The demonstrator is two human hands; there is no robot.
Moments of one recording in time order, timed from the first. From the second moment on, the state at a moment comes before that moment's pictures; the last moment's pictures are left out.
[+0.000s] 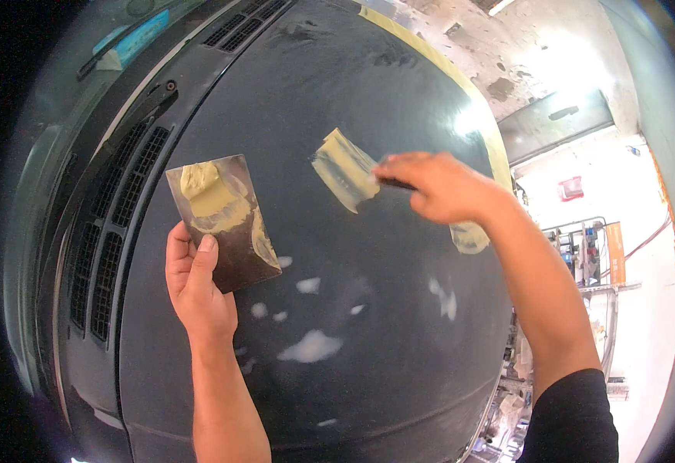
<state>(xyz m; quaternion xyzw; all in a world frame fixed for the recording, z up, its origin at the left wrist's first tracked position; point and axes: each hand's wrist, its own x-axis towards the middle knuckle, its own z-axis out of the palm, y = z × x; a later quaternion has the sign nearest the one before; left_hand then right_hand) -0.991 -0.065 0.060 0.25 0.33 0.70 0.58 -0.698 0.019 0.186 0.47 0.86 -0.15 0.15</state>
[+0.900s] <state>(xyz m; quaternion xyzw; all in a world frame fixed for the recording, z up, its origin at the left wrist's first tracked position) -0.985 -0.065 0.065 0.28 0.37 0.69 0.55 -0.636 0.020 0.178 0.44 0.86 -0.20 0.16</state>
